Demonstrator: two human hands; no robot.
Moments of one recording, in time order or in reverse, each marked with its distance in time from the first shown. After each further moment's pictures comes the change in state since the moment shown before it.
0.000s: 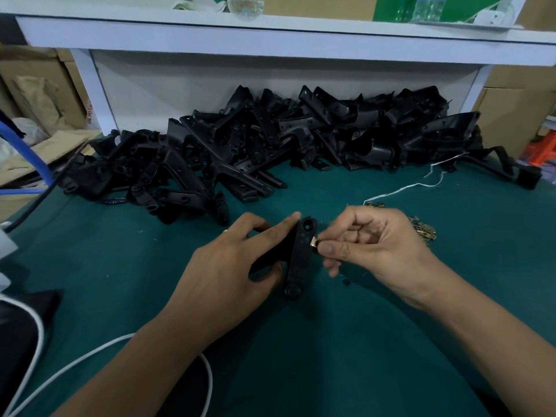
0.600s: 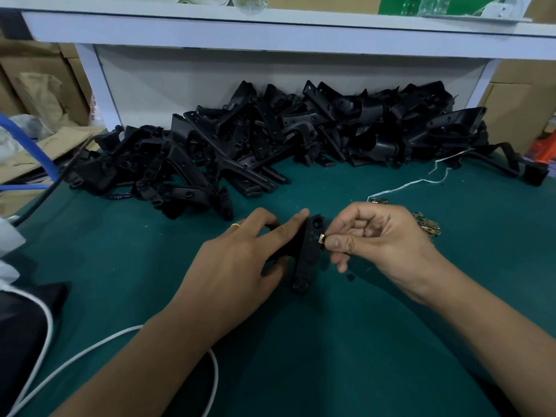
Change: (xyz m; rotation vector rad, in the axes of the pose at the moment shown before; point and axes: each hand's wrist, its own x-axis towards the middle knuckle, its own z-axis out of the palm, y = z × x) left_hand 0.002 0.007 -0.003 0.169 -0.076 -0.002; right_hand 0.000 0.003 0.000 -0.002 0.017 0.048
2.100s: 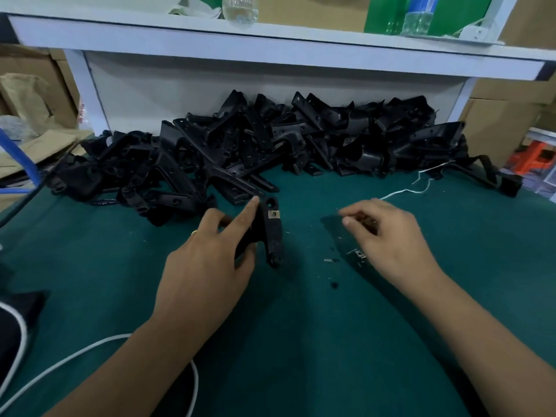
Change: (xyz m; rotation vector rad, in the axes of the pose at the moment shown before) left_hand 0.000 -0.002 0.006 0.027 0.131 -0.315; right_hand 0.009 0.016 -0.041 -0.879 0.366 -0.063
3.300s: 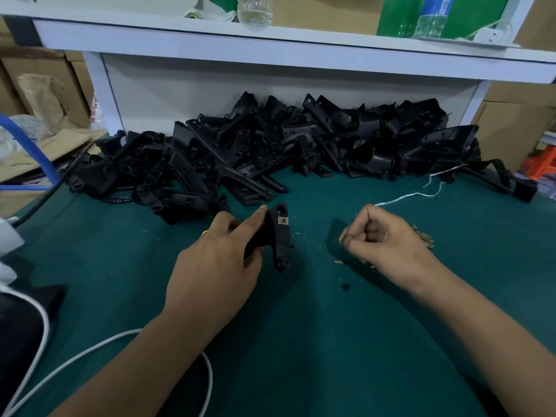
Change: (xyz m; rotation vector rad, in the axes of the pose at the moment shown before) left_hand 0.001 -0.007 0.002 -0.027 -0.030 -0.036; right_hand -0.004 -0.013 0.002 0.453 -0.240 0.215
